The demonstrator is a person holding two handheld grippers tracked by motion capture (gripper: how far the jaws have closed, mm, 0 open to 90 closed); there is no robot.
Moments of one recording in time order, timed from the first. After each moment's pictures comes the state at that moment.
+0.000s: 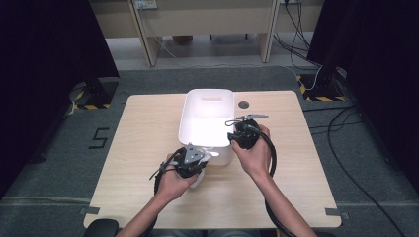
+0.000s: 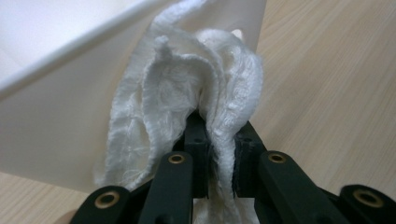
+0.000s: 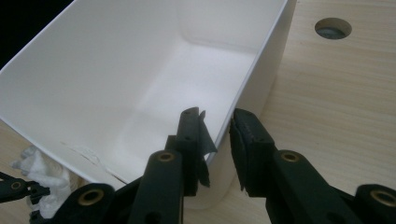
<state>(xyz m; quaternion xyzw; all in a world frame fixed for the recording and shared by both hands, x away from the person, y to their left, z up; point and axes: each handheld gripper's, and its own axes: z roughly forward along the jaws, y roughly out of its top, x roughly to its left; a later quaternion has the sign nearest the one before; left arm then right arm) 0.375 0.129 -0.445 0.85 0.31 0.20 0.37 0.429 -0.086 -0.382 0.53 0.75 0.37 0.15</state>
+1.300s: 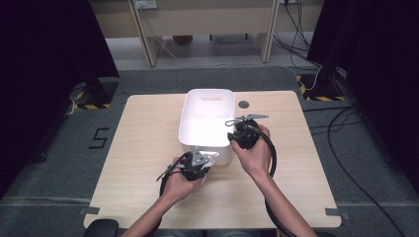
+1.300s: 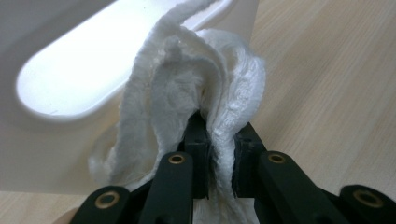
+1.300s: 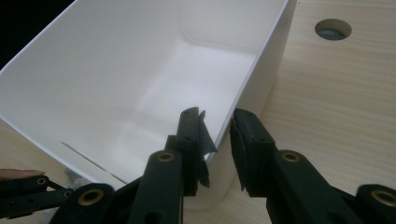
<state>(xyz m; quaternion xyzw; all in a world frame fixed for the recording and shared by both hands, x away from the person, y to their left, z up) 0.382 0.118 -0.475 0.87 0.31 0.18 0.34 0.429 -0.086 -0.382 0.53 0.75 0.37 0.15</state>
